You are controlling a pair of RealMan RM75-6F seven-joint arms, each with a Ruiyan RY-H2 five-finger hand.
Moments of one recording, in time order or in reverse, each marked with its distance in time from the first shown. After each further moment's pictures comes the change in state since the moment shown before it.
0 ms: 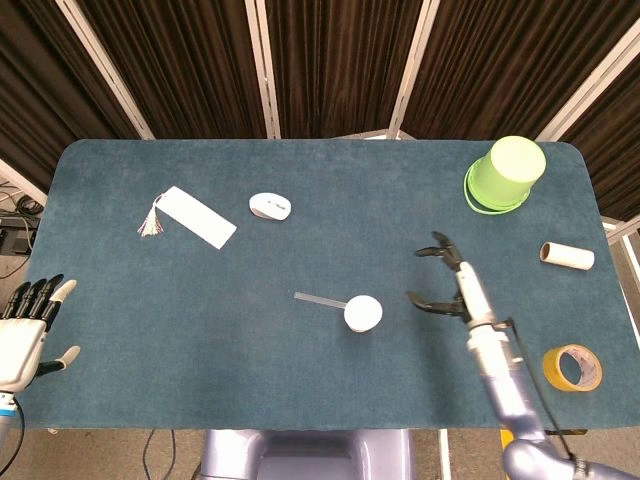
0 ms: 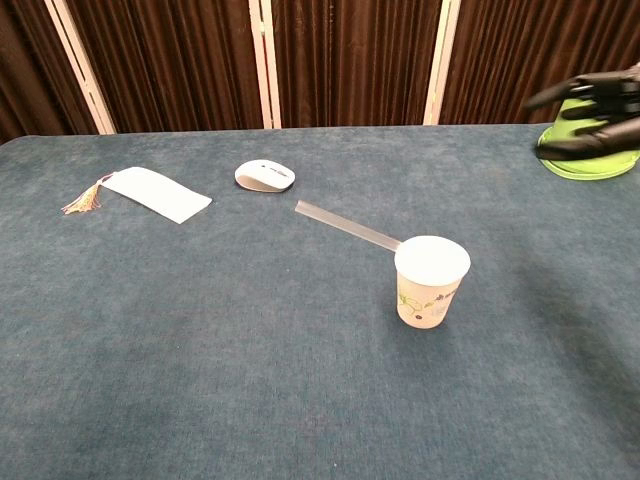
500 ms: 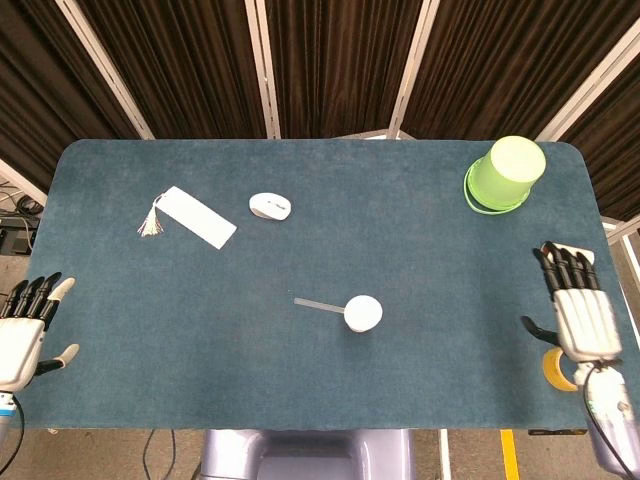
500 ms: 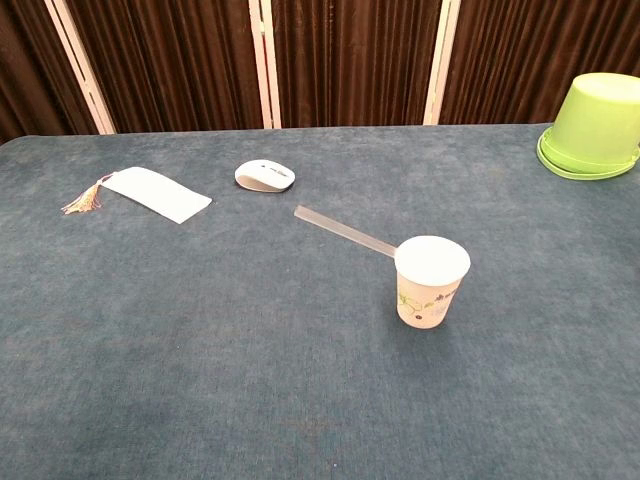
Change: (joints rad) left arm 0.004 -0.011 -0.006 0.016 0.009 0.023 0.006; right arm -0.179 0.178 -0.221 0.250 -0.395 0.371 -0.354
